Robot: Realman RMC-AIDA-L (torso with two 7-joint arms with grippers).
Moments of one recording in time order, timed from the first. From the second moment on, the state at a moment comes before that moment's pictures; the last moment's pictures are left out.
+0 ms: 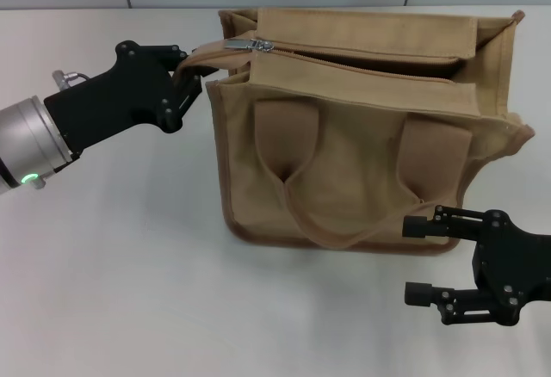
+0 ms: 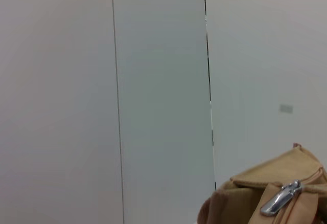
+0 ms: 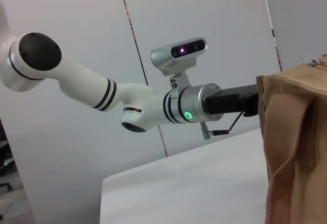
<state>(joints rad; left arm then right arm) -0.58 -2.07 0.54 0.37 1.75 1.54 -0.84 0.38 2.06 -0.64 -0.56 -2.02 -1.91 1.09</state>
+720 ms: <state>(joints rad) -0.64 -2.07 0.55 0.37 1.67 1.73 -0.84 0.46 2.06 -0.62 -0.55 -1.78 -2.00 1.39</state>
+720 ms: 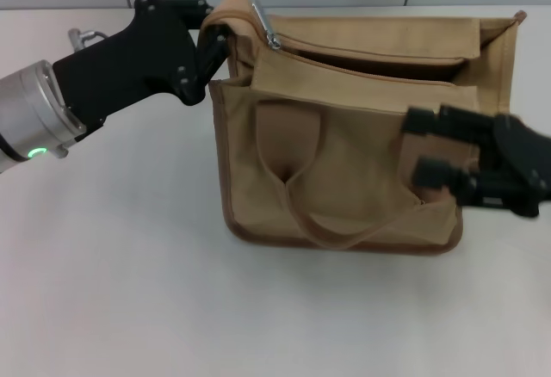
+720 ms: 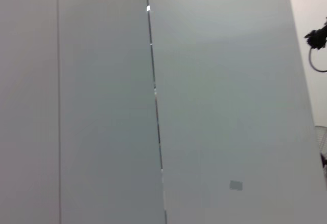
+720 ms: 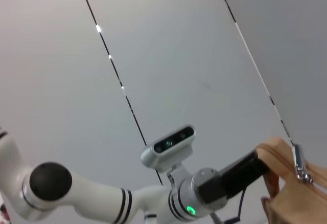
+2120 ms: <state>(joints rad) -0.67 -2.08 0.55 0.35 1.65 1.76 -0.77 0.77 2.05 -0.78 -0.54 -1.72 -1.63 1.91</state>
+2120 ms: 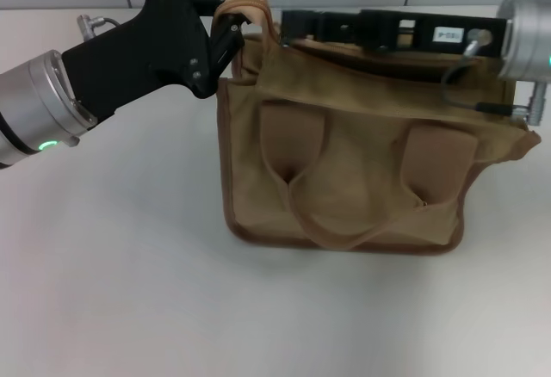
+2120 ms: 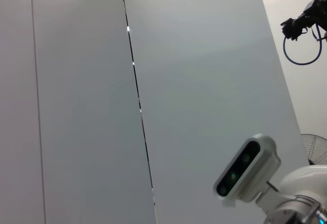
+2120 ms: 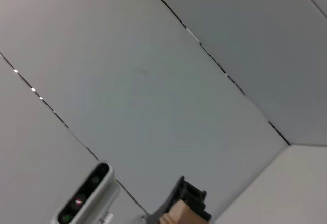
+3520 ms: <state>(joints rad) -0.67 -2.08 0.54 0.34 1.65 1.76 -0.78 0.66 2.07 -0.80 -0.69 -1.68 -1.73 1.89</state>
